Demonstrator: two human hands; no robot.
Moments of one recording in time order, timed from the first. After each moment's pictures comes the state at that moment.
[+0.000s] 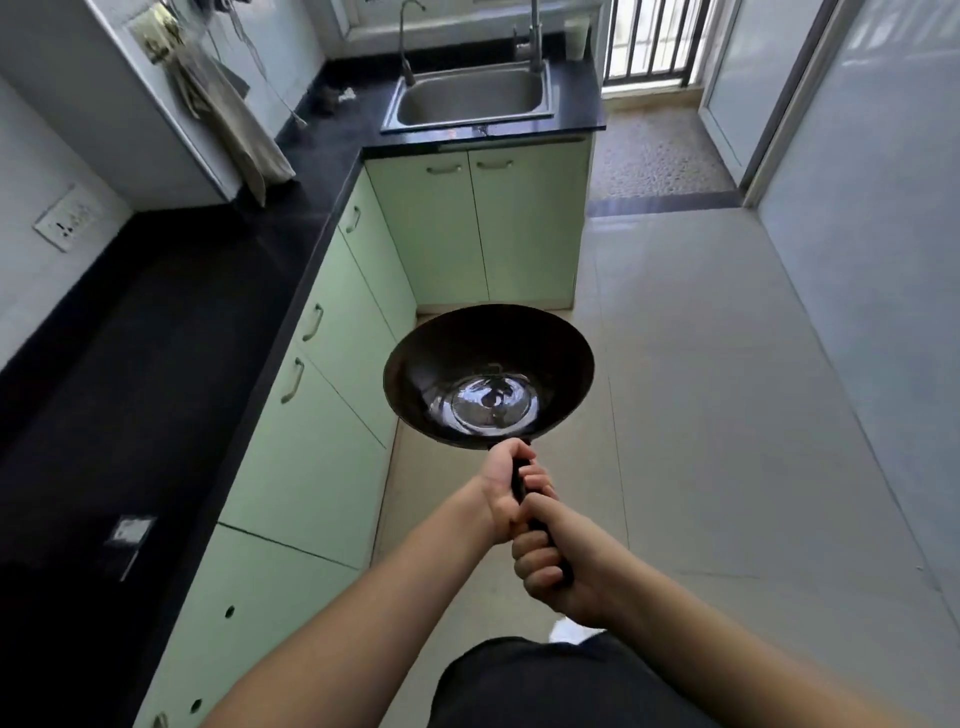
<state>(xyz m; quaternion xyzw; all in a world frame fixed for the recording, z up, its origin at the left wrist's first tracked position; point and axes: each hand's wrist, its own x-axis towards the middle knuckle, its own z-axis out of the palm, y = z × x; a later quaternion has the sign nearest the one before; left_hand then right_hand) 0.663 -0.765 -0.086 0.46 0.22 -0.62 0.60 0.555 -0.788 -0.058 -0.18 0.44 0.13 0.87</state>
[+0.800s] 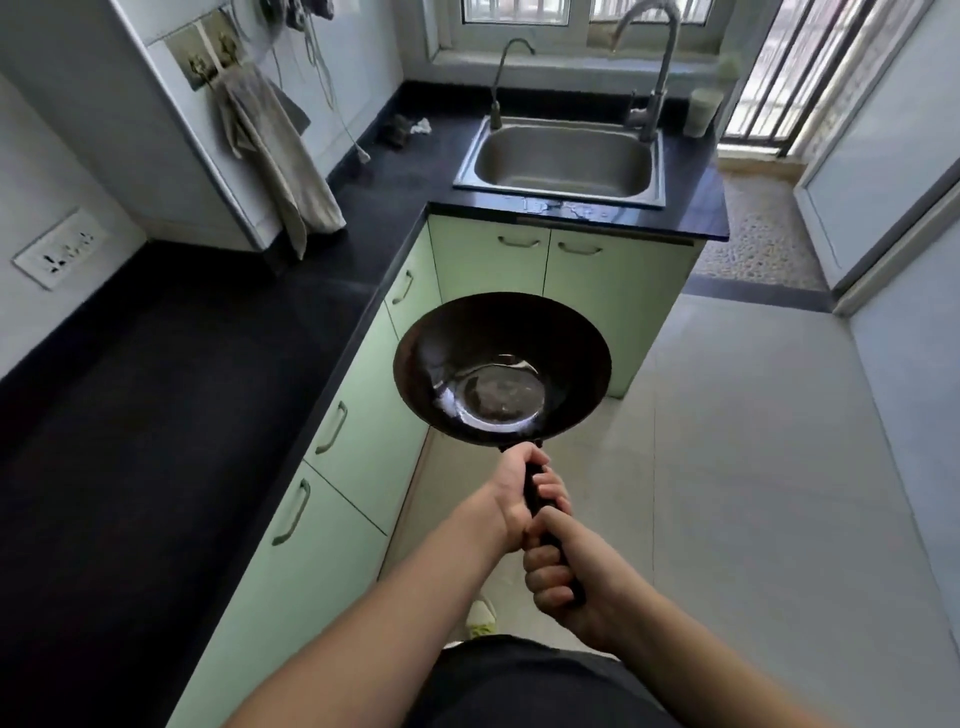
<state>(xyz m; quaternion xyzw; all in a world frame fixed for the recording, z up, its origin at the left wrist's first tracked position) 0.977 -0.915 -0.077 0.41 0.23 -0.61 0.63 0.868 -0.946 -0.045 -0.26 0.45 0.16 0.84</state>
